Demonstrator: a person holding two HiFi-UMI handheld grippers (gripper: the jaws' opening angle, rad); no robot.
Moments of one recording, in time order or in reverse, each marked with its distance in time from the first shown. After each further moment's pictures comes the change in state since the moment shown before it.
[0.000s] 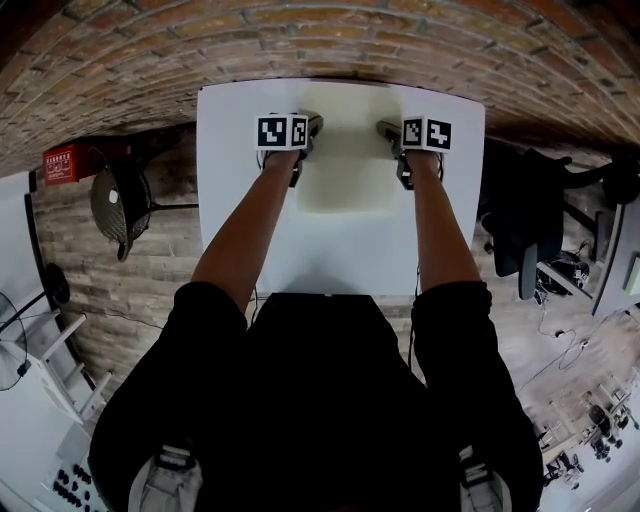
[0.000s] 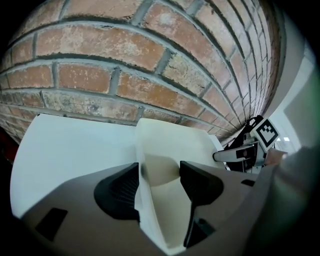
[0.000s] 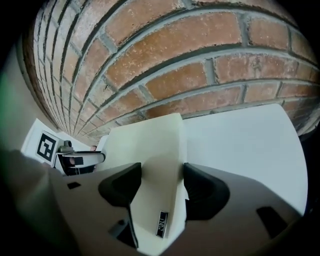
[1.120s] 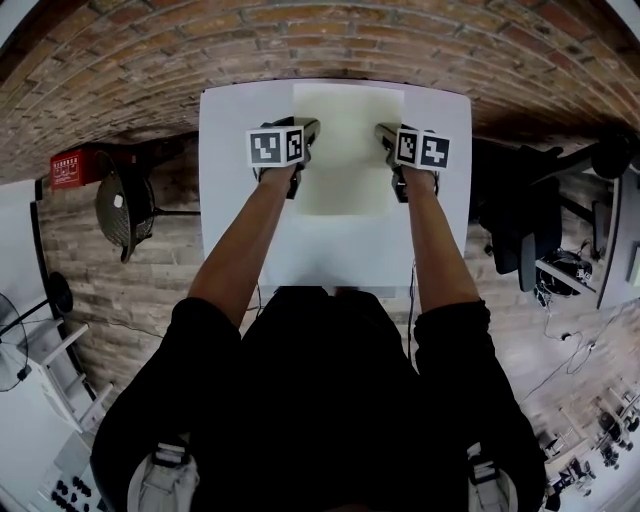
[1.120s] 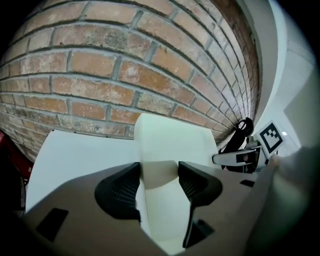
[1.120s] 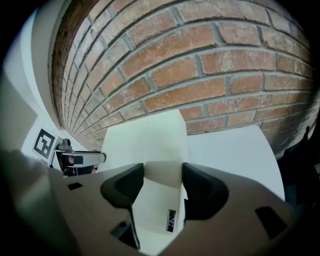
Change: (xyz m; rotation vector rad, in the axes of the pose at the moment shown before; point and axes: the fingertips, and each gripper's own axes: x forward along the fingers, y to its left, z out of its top) left arm -0.072 -0.055 -0.001 0.055 -0.134 0.000; right arm -0.084 0.037 -0.011 -0.078 -0.187 -0.034
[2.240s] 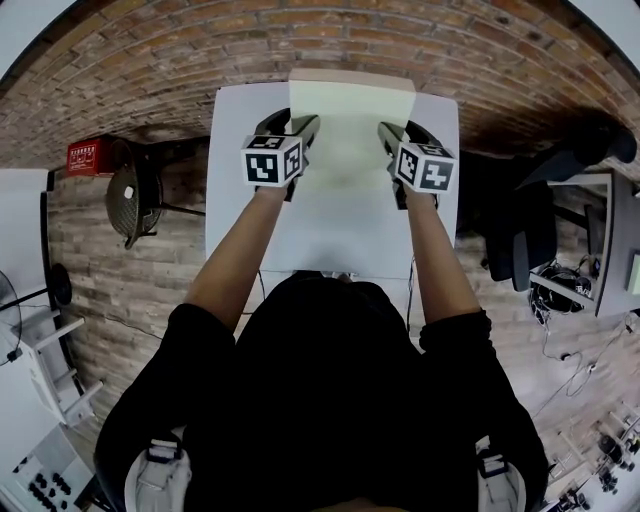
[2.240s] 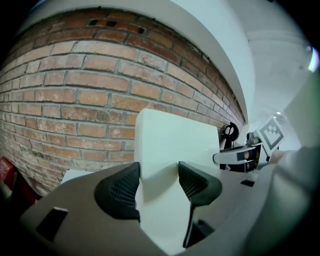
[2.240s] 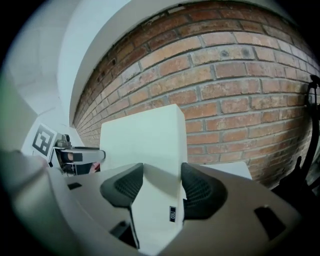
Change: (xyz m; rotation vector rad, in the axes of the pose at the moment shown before) left arm -0.119 -0.082 0.032 0.212 -0.312 0.038; right arm -0.128 0.046 0.023 -0.188 -0.297 0.020
